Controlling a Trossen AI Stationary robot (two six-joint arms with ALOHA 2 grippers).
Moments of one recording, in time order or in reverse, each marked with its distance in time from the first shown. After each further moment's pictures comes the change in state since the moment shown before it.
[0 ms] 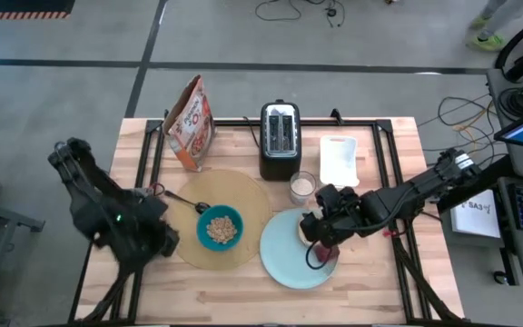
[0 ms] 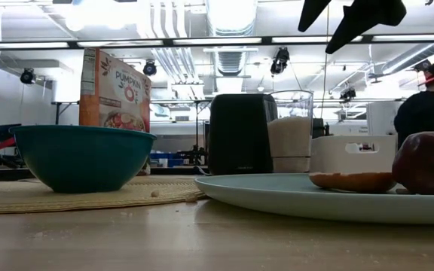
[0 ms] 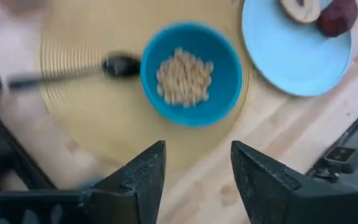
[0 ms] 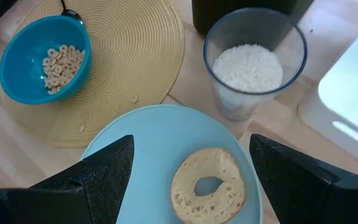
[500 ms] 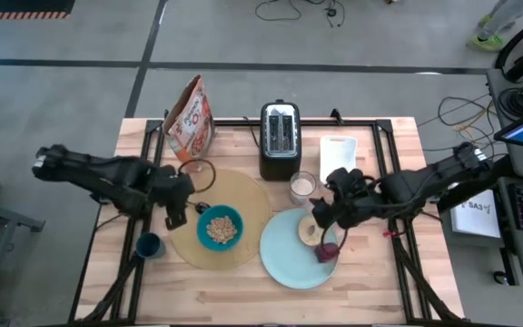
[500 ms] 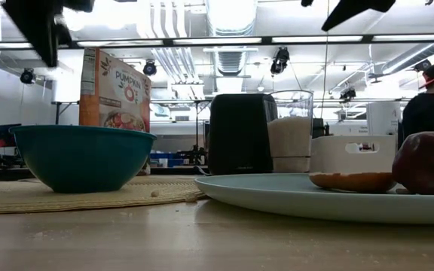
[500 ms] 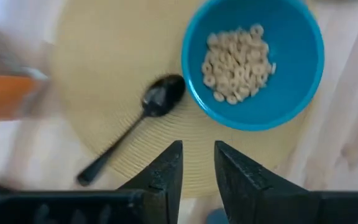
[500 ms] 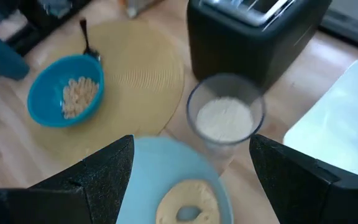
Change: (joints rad) left arm 0.638 -0.199 -0.340 0.257 0.330 1.246; right arm -0.044 -0.157 0.000 -0.002 0.055 -0.202
